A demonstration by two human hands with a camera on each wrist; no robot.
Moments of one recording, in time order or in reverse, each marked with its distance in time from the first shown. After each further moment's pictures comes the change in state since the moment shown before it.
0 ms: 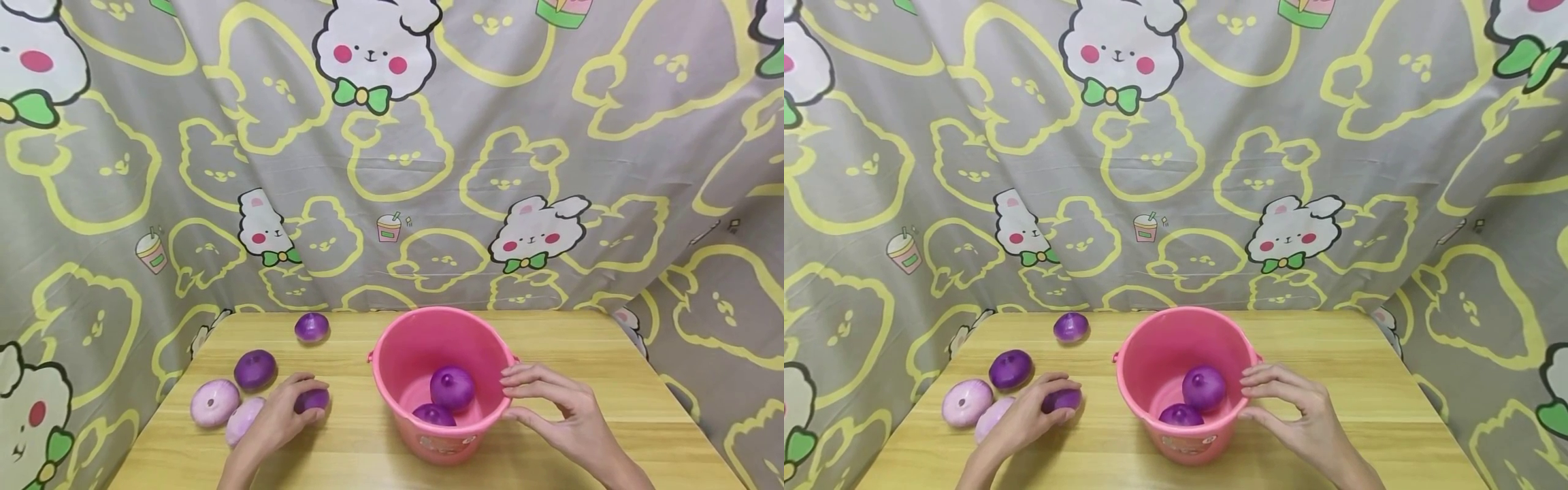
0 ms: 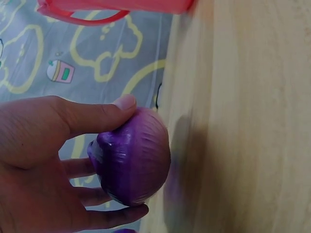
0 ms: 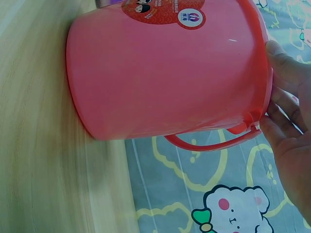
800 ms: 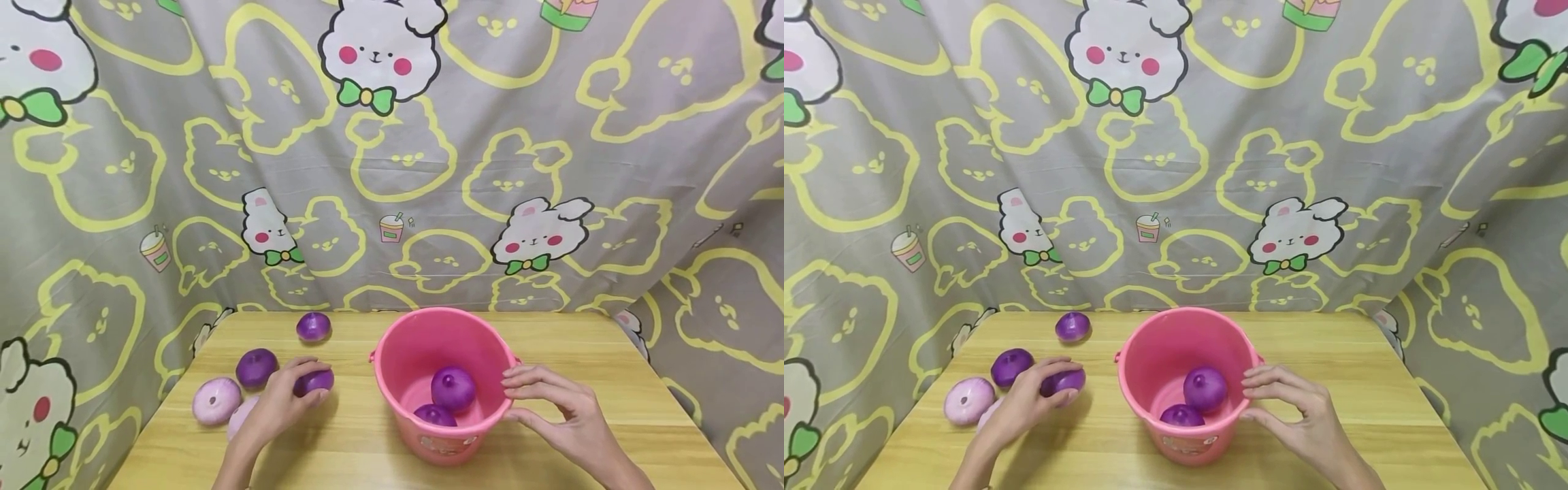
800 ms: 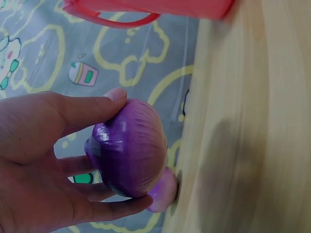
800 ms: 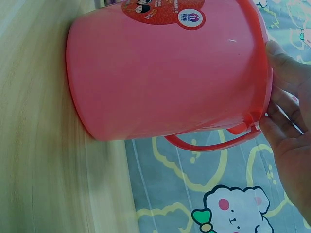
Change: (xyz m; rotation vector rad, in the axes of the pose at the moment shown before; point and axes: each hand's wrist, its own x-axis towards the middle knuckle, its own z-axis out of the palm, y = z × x) left_hand 0.014 0.012 -0.015 -0.068 0.112 0.073; right_hand 0.001 -0.001 0.001 -0.019 -0.004 -0.011
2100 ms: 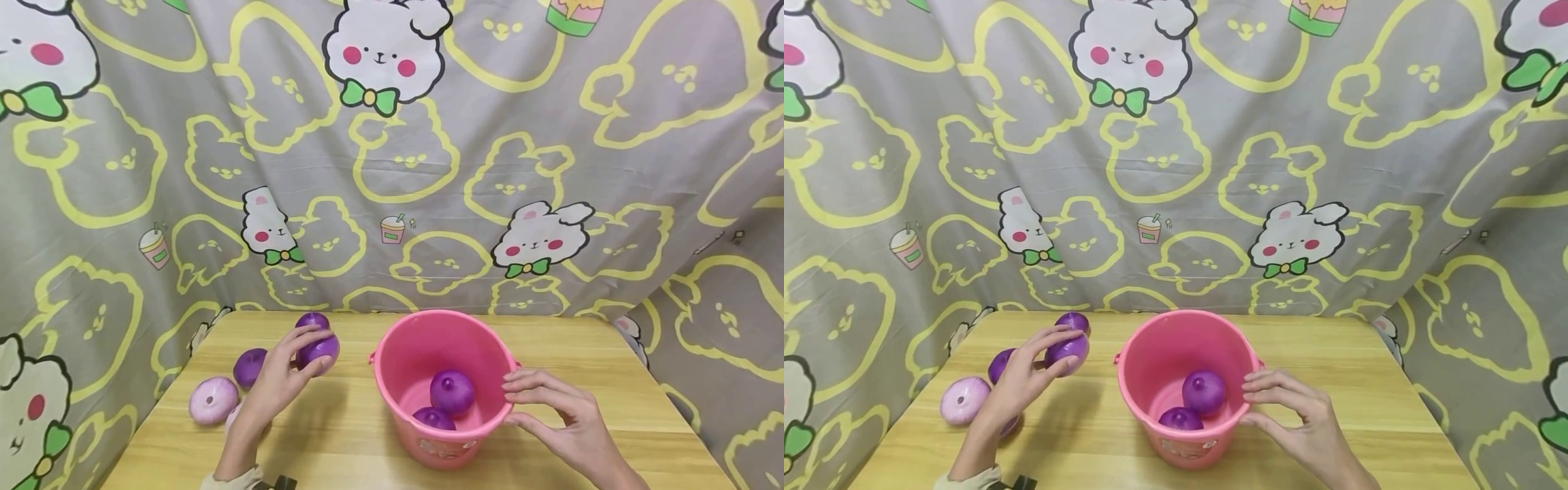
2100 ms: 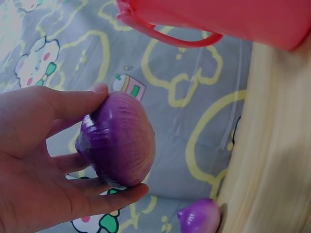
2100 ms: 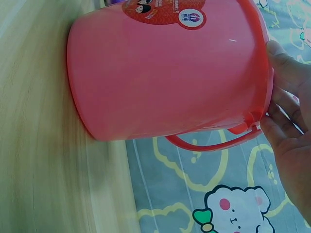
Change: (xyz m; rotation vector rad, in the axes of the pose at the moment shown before) left_hand 0.027 0.024 -0.023 -0.173 0.091 0.063; right_hand -0.002 0.002 0.001 0.051 0.000 0.018
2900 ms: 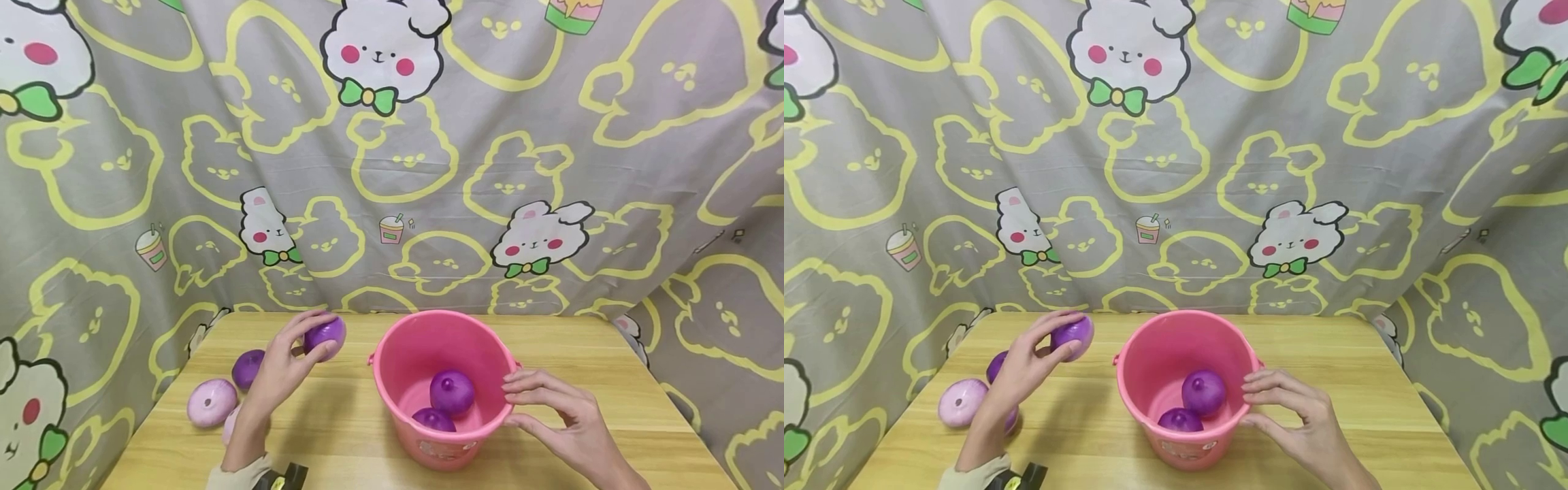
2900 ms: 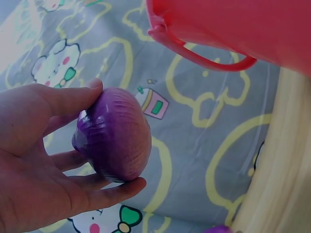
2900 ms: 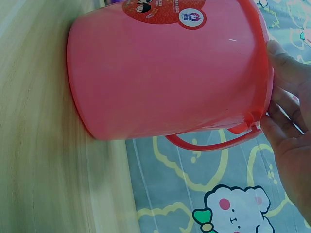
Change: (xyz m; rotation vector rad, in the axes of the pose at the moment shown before) left_hand 0.017 0.018 0.000 -0.157 0.044 0.026; right_hand 0.001 0.000 0.000 -0.016 -0.005 -0.008
